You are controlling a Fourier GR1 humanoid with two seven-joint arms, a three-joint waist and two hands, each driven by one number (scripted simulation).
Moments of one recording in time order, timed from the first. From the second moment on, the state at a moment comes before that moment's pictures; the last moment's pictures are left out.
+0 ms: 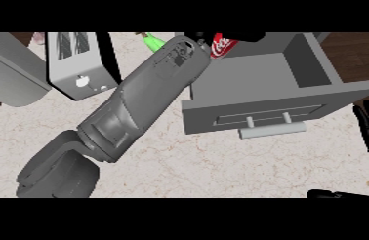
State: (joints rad) left arm -1.46 0.00 -0.55 -0.39 0.46 0.65 -0.01; right arm 0.14 -0.05 -0.24 -2.12 -0.08 0.18 0.12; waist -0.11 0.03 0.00
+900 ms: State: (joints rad) left arm -1.41 0.00 -0.63 -0.38 0.56 0.78 -0.06; right arm 0.11 -0.07 -0.23 -2.14 -0.06 0.18 0.13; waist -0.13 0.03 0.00
